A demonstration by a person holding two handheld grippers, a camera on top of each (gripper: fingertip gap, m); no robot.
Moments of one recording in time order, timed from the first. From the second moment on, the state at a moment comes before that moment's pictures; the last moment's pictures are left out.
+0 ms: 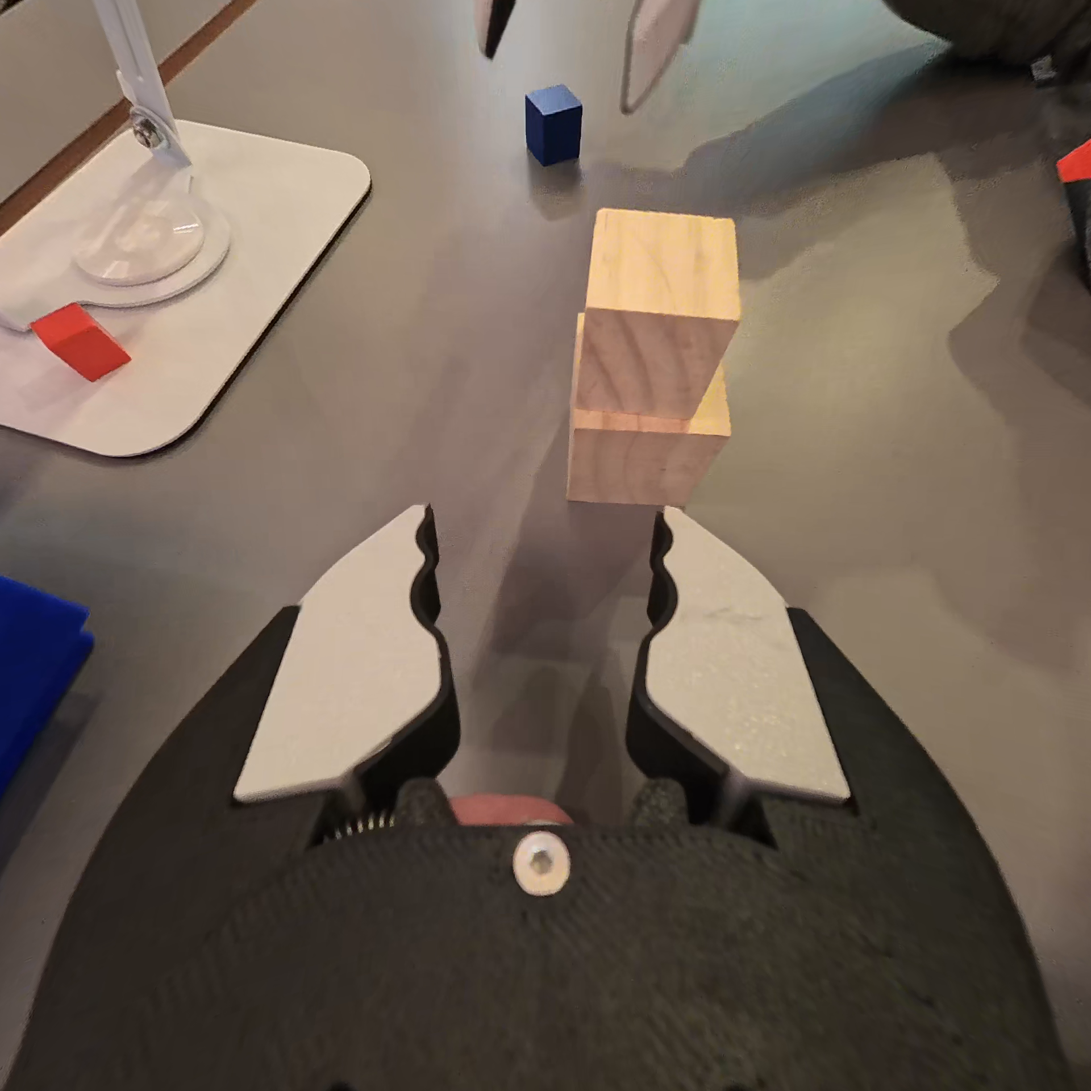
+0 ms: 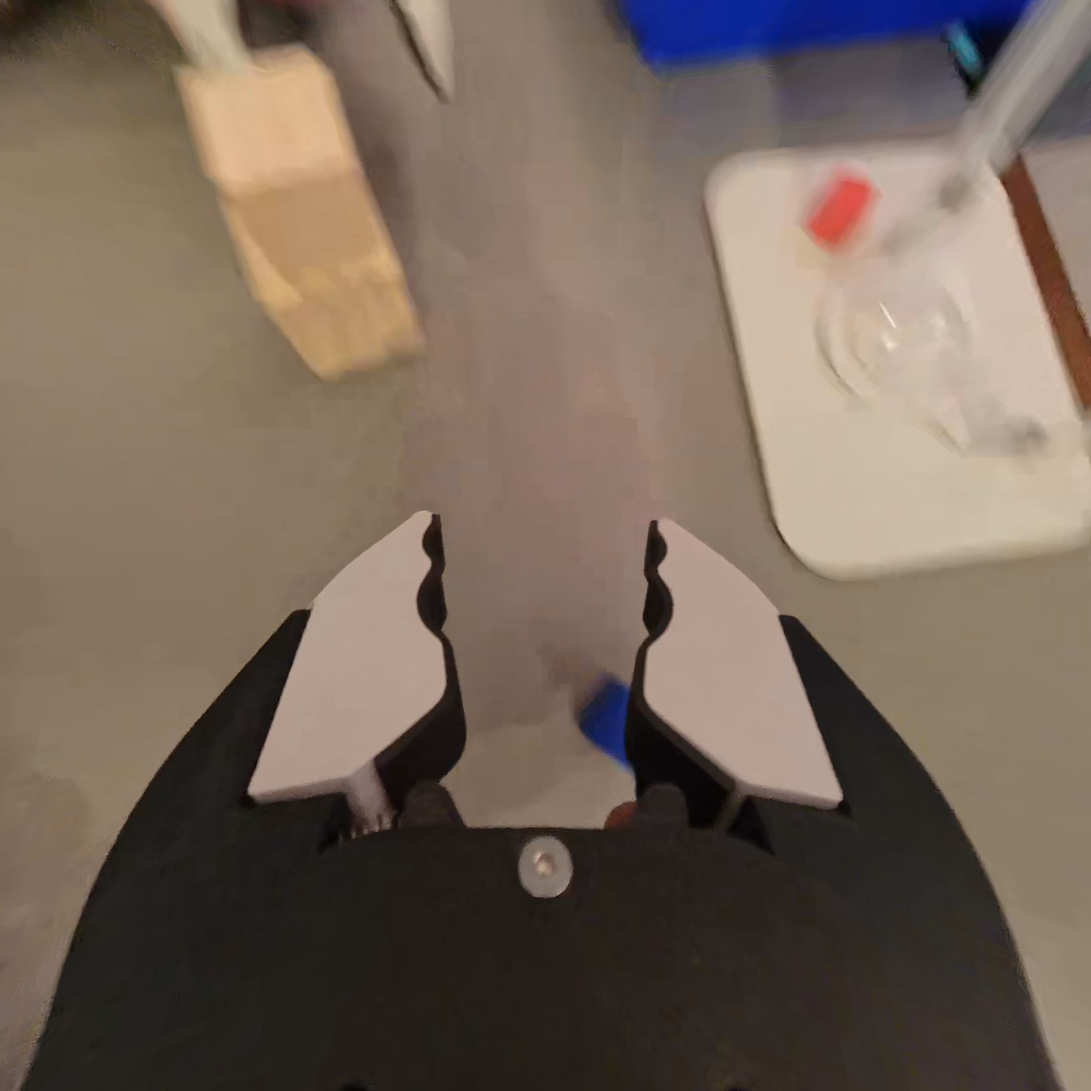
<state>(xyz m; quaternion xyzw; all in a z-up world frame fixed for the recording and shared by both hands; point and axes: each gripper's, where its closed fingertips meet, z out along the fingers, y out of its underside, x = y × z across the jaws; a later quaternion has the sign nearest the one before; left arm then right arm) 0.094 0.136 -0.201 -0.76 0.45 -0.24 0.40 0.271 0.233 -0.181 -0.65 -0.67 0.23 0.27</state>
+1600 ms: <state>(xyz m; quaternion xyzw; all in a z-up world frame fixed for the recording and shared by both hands) 0.096 0.143 -0.209 -0.76 0.45 -0.24 0.40 0.113 0.300 -0.171 -0.62 -0.63 0.18 0.43</state>
